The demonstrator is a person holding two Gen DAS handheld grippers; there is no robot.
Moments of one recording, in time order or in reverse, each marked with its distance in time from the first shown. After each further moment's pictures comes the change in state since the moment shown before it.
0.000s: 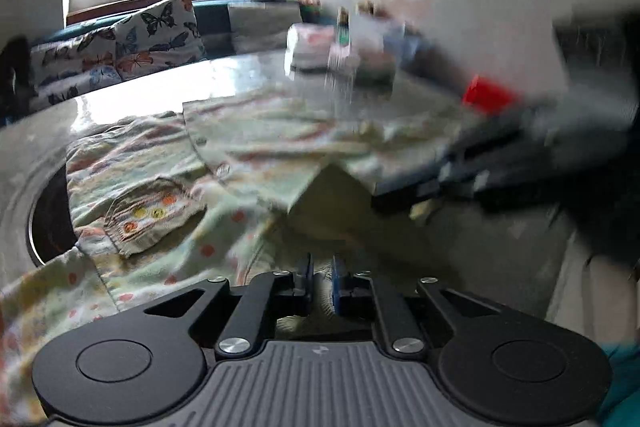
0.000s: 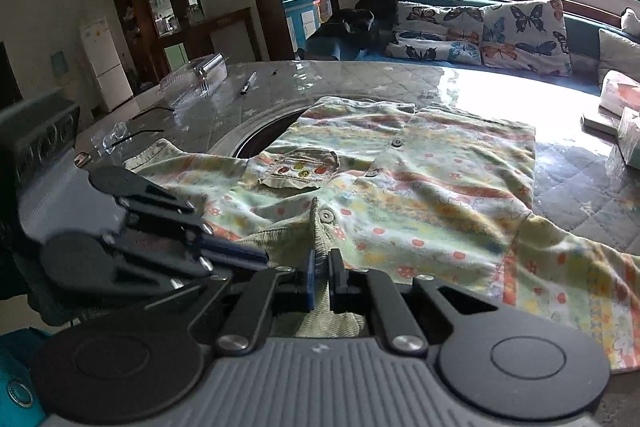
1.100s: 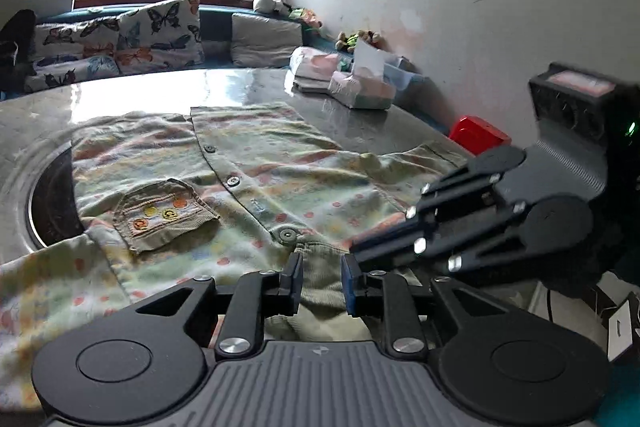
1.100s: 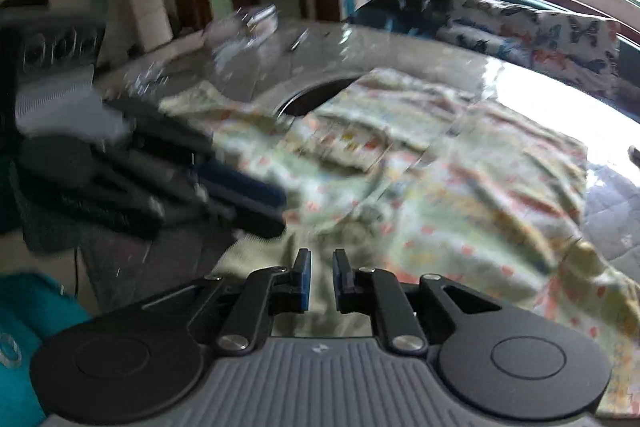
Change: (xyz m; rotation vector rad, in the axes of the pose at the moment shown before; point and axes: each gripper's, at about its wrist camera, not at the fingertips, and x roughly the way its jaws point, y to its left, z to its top) left arm -0.005 0.022 0.003 -0.075 -0.028 -0.050; right arm 0.023 0.022 0.005 -0.141 0.085 0.052
